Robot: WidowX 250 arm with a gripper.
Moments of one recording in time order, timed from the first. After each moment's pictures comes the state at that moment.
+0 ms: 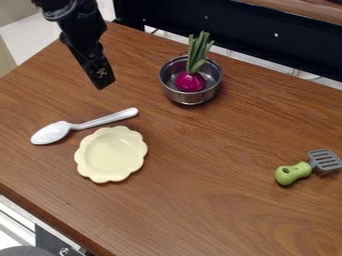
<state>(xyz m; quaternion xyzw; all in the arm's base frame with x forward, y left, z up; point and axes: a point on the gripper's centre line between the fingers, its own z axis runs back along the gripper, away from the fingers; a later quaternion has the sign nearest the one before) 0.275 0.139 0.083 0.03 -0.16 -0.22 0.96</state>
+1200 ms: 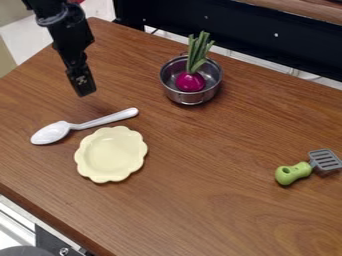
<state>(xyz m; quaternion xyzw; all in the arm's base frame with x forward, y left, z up) 0.275 0.173 0.050 0.01 -0.08 -0.30 0.95</state>
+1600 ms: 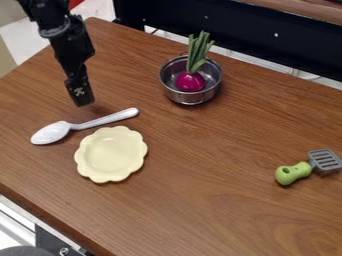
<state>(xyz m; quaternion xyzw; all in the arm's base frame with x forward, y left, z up) 0.269 0.176 0.035 0.02 -0.07 -0.33 0.94</state>
